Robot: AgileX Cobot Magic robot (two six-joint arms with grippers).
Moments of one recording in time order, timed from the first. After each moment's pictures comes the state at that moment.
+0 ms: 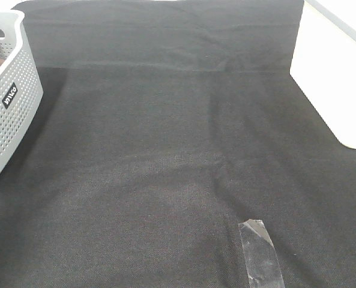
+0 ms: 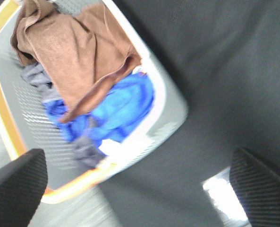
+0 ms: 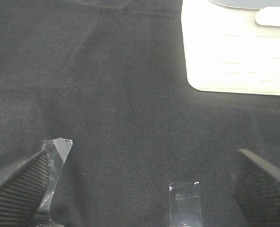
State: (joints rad) left arm 0.02 1.02 -1.26 0.05 1.21 0.73; right arm 0.02 0.00 -0.50 0.06 1.05 -0.12
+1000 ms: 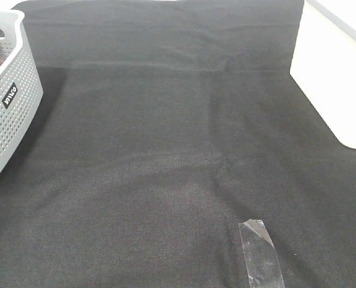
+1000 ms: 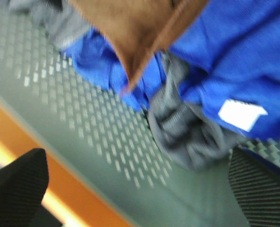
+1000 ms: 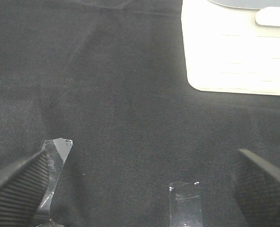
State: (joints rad) left arm 0.32 1.85 -1.60 0.25 1.06 1.05; right arm 0.02 0.00 -0.50 0.06 1.05 -0.12
